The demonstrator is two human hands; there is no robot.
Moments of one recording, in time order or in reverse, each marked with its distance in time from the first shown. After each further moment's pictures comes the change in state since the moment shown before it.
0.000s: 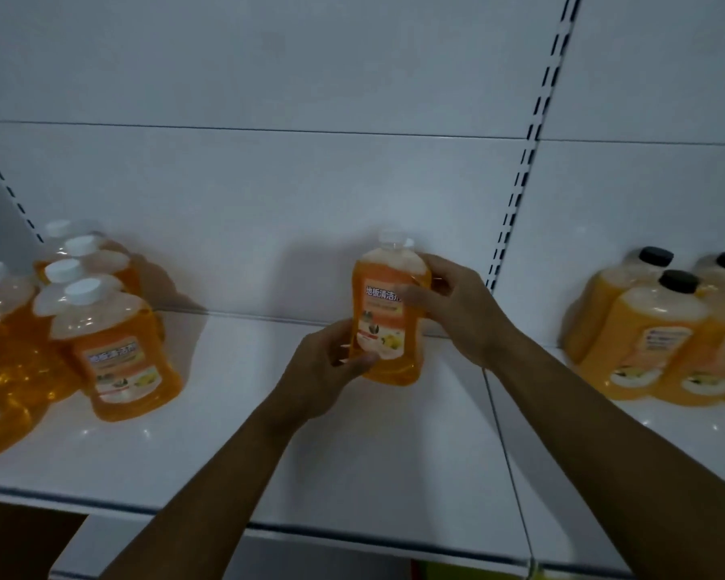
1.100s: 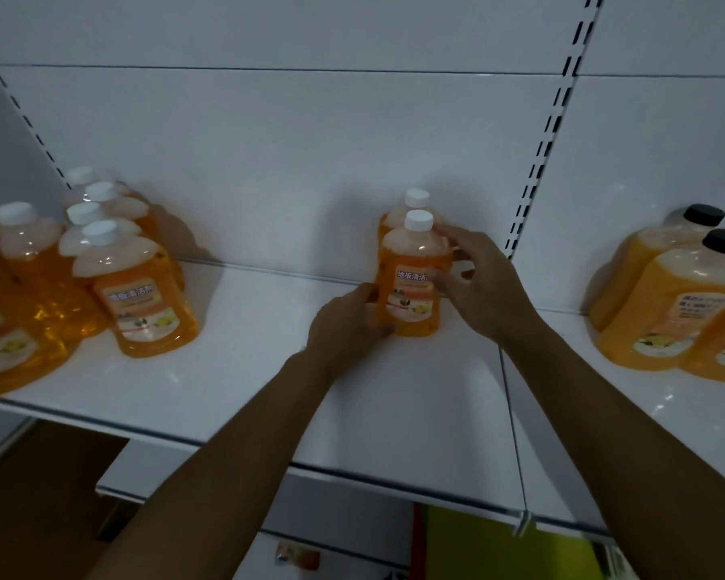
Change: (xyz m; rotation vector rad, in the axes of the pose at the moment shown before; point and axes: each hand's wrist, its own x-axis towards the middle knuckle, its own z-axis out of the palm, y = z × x) left_hand 0.019 -0.011 0.030 0.614 0.069 -0.287; right_hand -0.007 0.045 -0.017 -0.508 0.114 -0.180
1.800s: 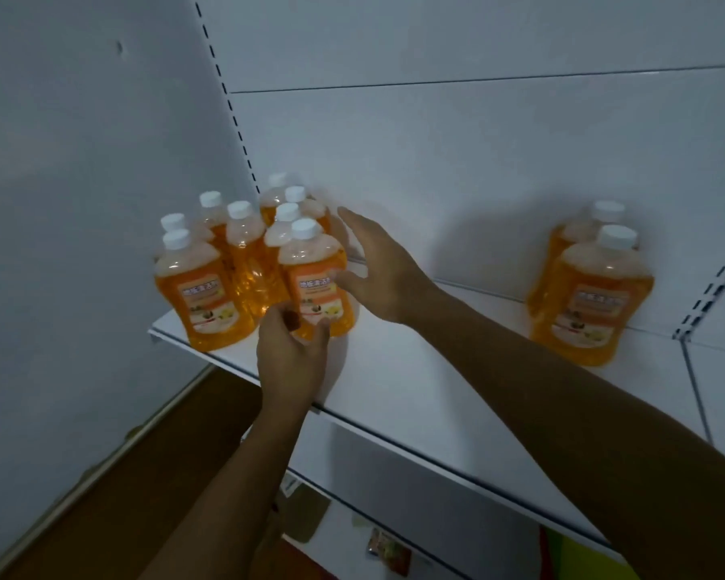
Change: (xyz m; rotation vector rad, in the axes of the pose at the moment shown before) left_hand -0.123 -0.128 -0.119 -0.149 0.860 -0.323; right_hand 0.041 -0.174 0.187 0.244 -0.400 -0.350
